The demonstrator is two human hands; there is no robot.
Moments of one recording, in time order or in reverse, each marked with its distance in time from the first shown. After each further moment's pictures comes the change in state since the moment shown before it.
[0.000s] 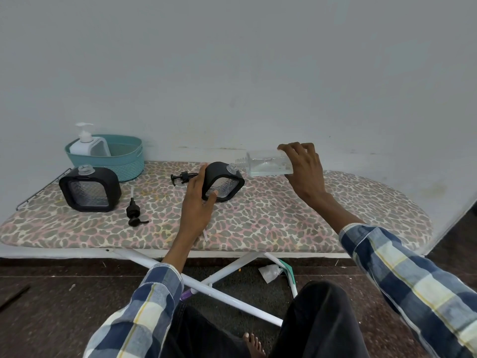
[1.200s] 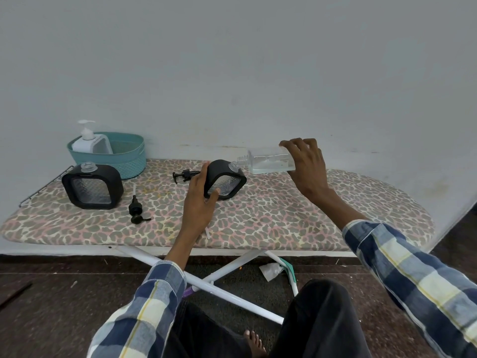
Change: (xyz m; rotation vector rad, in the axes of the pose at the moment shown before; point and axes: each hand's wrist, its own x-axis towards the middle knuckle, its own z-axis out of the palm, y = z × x) left_hand -0.001 0.000 0.000 -0.003 0.012 -0.008; right_hand 0.004 -0.001 -0.004 -0.034 -0.001 -0.017
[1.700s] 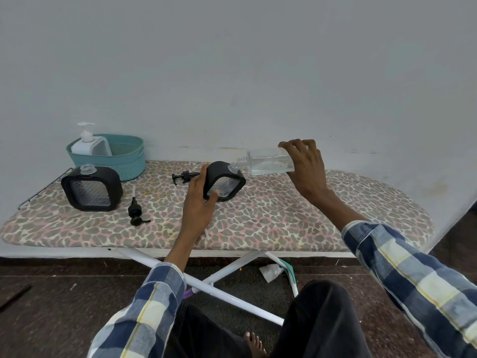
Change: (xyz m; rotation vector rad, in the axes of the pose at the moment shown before) left_hand 0.000 0.000 0.000 0.004 -0.001 0.008; right_hand 0.000 0.000 0.000 -0.007 0.010 -0.004
